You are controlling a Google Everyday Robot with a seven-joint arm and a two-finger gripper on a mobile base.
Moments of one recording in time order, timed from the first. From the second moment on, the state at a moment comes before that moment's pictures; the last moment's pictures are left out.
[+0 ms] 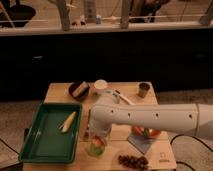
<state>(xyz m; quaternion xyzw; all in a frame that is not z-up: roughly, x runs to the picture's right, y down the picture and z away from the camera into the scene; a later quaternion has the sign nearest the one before) -0.037 0.242 0.691 -0.27 -0.27 -0.47 0.80</state>
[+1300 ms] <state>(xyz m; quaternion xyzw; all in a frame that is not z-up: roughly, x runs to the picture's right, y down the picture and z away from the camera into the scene) -0.032 0.244 0.687 -0.26 -0.26 -0.46 0.81</state>
